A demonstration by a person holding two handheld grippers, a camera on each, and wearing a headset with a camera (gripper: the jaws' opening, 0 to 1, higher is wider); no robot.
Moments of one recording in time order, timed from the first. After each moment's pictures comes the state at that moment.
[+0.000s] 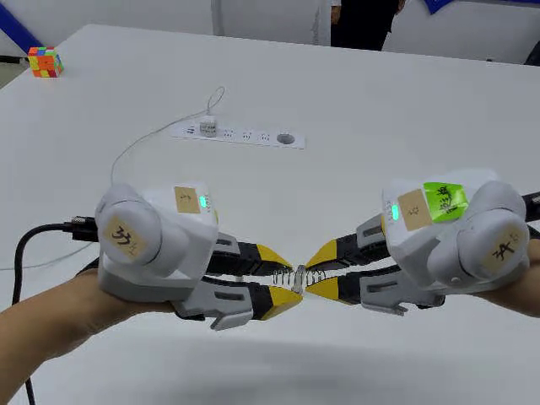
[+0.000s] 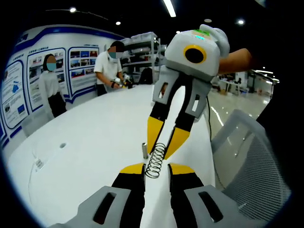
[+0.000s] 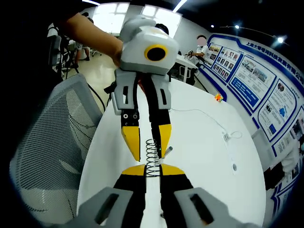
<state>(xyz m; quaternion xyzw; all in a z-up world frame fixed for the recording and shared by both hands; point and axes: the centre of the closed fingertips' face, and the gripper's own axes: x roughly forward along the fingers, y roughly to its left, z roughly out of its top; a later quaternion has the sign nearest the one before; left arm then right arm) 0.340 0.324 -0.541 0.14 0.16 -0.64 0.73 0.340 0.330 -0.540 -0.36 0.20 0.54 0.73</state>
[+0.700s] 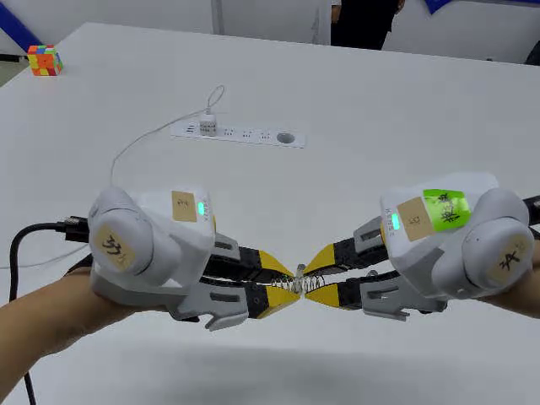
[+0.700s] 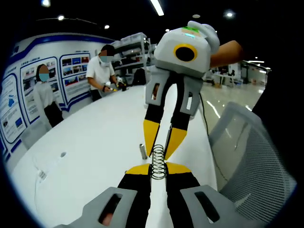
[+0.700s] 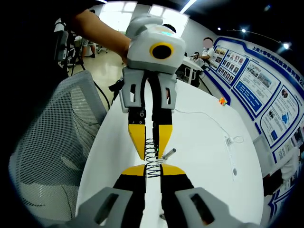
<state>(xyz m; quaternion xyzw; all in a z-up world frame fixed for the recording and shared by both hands) 0.333 0.325 -0.538 0.18 0.13 -0.66 0.72 0.334 0.333 -0.541 -0.38 0.19 0.56 0.72</state>
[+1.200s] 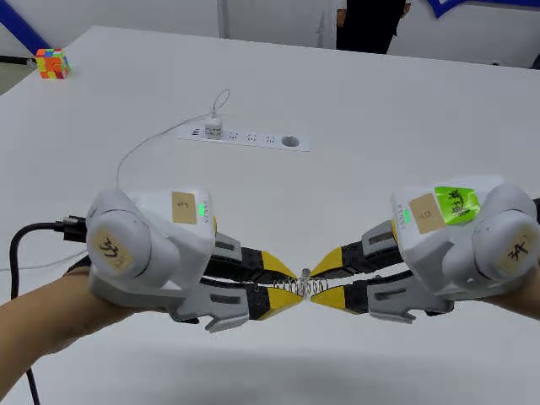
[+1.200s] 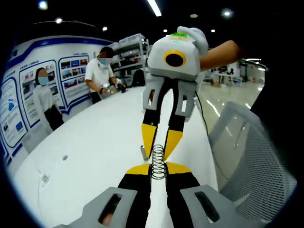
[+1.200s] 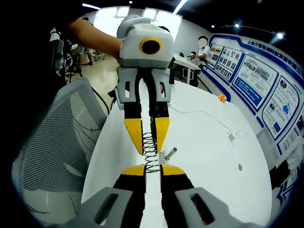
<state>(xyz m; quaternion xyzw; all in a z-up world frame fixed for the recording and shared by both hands) 0.332 0.327 -0.530 0.19 0.12 -0.66 0.71 0.338 0.329 -0.542 -0.33 0.21 0.56 0.73</state>
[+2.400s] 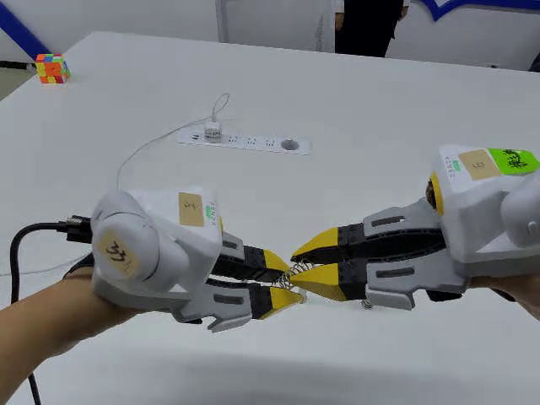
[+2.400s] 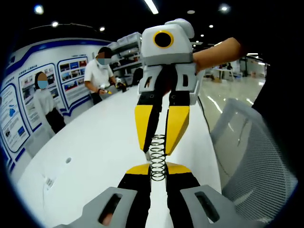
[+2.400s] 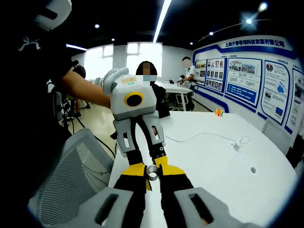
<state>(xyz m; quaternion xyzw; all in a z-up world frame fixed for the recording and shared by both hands) 0.336 0.324 -0.527 0.21 0.11 -0.66 0.72 0.333 0.359 -0.485 -0.15 0.15 0.59 0.78</state>
